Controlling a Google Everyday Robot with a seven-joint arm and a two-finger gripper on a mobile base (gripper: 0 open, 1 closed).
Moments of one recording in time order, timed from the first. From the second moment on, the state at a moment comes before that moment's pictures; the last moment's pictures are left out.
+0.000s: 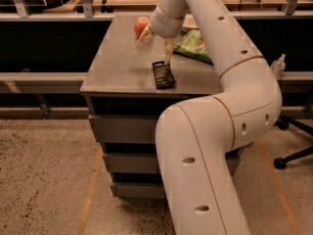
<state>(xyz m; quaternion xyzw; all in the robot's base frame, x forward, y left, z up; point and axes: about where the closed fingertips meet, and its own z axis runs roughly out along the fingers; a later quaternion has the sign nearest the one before) 0.754 -0.002 0.880 -0.97 0.11 -0.05 0.20</state>
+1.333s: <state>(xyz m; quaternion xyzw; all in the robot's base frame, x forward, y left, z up) 0.745 0.018 0.873 -0.99 -0.01 -0.05 0.14</state>
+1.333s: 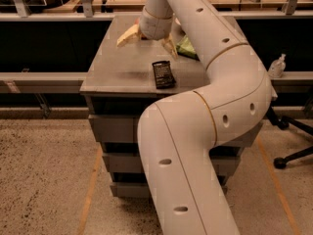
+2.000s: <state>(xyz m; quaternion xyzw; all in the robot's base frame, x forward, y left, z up) 0.741 0.004 0.850 -0.99 -0.02 -0.03 0.11</state>
